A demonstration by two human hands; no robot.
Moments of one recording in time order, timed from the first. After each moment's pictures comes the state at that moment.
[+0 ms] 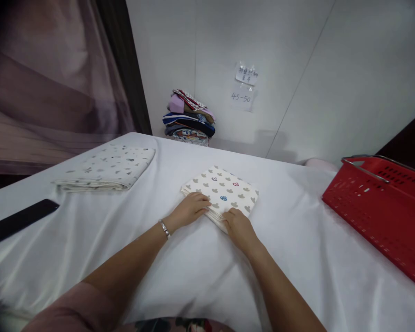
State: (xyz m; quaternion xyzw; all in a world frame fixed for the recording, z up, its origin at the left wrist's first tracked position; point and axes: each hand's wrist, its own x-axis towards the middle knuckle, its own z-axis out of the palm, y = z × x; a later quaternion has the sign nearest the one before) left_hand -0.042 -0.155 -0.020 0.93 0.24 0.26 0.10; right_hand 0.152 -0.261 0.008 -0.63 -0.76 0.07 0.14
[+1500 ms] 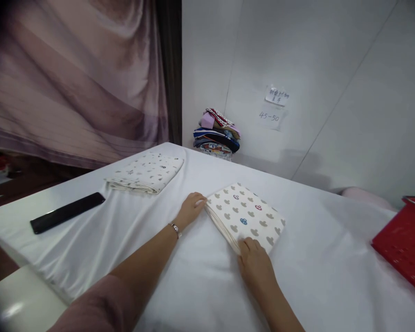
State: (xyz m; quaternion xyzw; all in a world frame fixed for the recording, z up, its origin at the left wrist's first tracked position) left_hand -0.093 -0.120 -0.029 0.75 0.48 0.43 0.16; right_hand 0.140 -0.269 -0.012 -0.60 -0.79 0.00 0.08
